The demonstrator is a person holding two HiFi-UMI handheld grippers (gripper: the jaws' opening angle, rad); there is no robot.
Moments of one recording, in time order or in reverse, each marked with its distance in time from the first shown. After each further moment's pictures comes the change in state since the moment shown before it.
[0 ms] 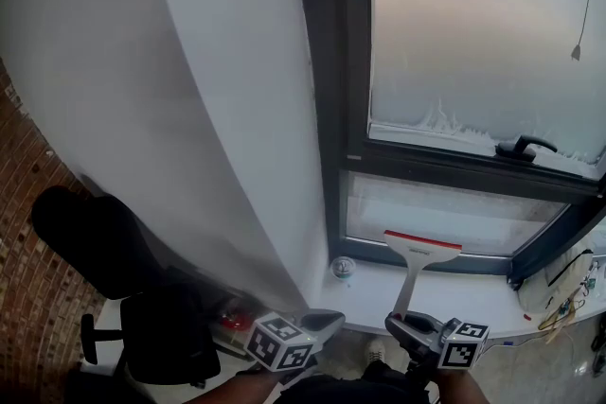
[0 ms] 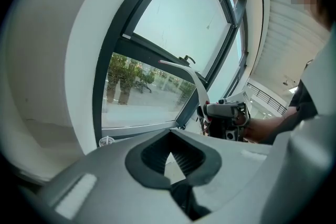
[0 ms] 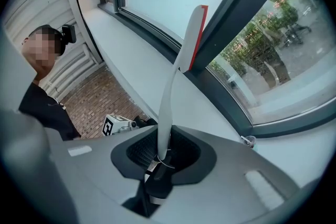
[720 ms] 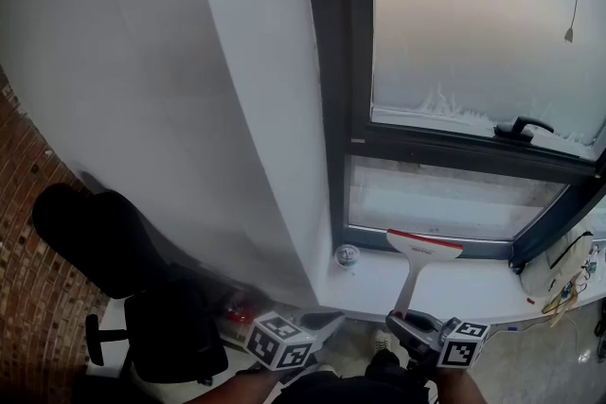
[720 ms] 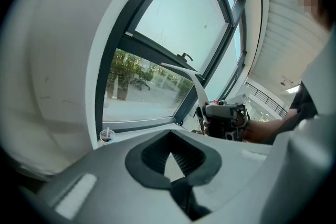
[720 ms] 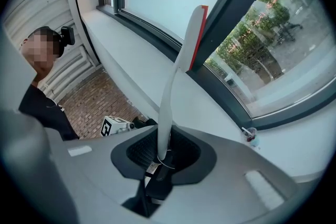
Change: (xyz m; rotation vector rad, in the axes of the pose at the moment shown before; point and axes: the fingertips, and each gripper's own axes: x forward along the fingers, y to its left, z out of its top) left arm -0.025 -0.008 -0.030 -0.008 0.023 -0.022; right arm 0.000 0.017 -0.035 0.038 -0.042 -0.034
